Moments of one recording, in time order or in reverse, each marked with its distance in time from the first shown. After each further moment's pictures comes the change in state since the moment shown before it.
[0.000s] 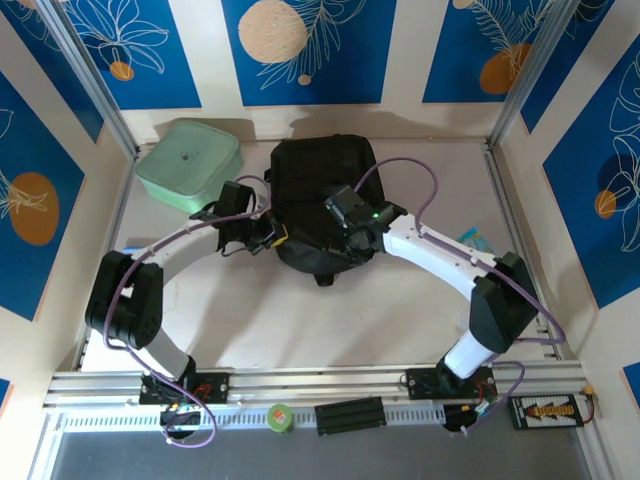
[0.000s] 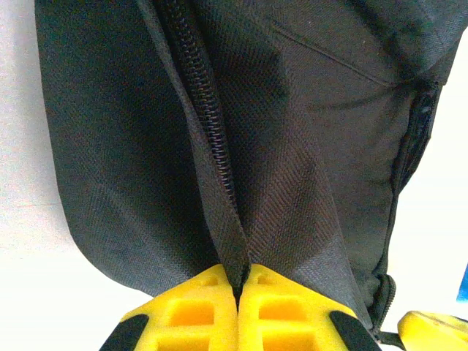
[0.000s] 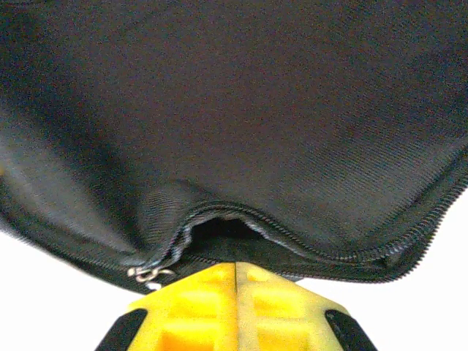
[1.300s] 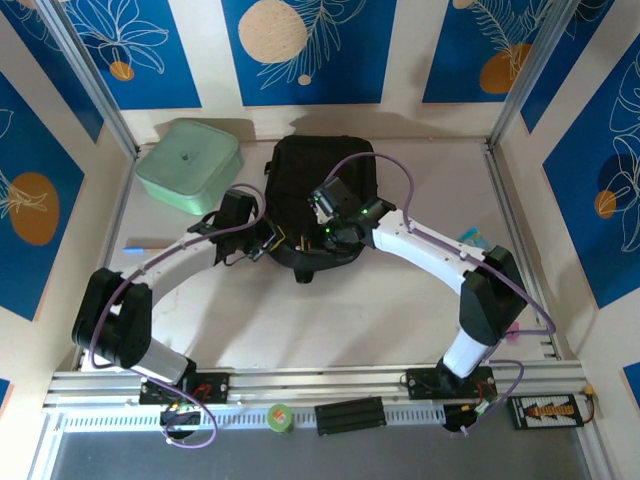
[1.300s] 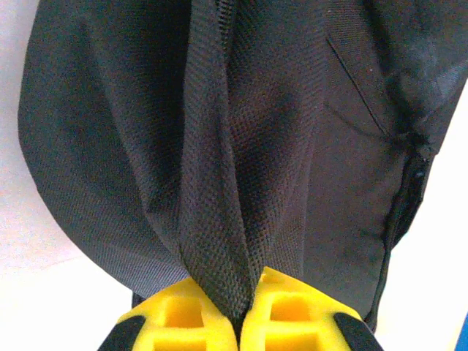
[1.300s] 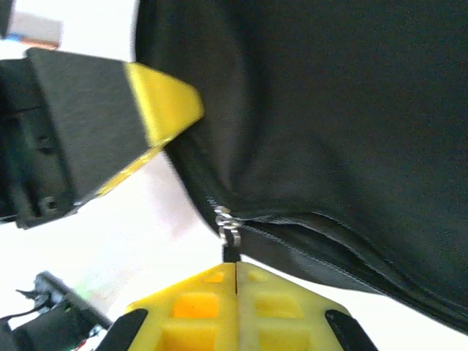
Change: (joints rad) left arm -0.066 -0.118 -0.103 0.047 -0.200 -0.214; right arm 0.050 0.080 0.088 0.092 -0.240 -0.148
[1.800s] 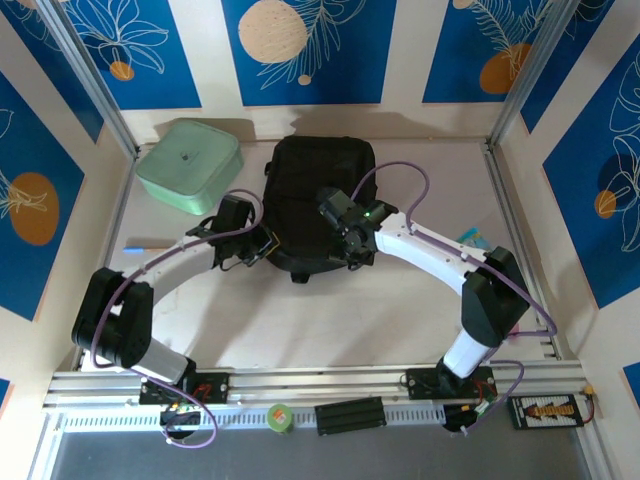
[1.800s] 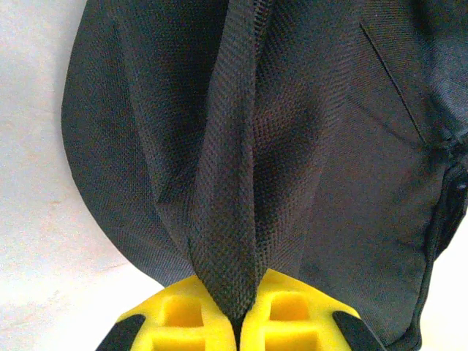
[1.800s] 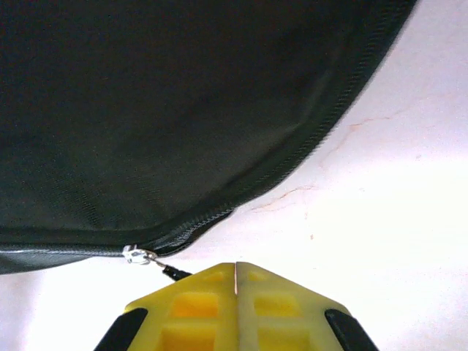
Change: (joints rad) left arm 0.026 0.001 -0.044 -0.001 -0.018 0.052; right arm -0.023 -0.014 -0.056 -0.248 0.279 0.215
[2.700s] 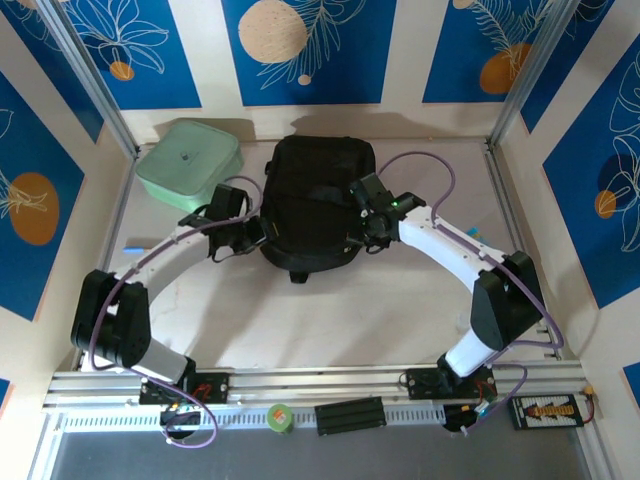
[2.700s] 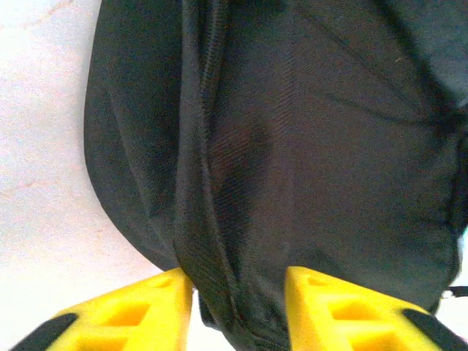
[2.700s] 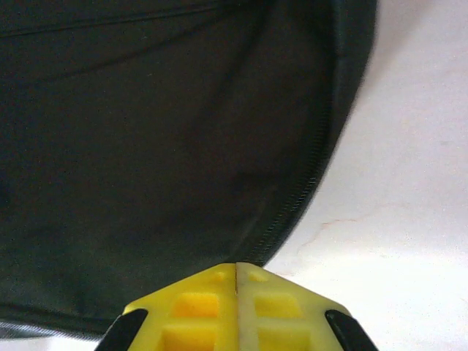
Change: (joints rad) left arm 0.034 -0.012 0.131 -0.180 0.005 0.286; right arm -0.187 -0.063 -0.070 0.195 -0.115 -0.192
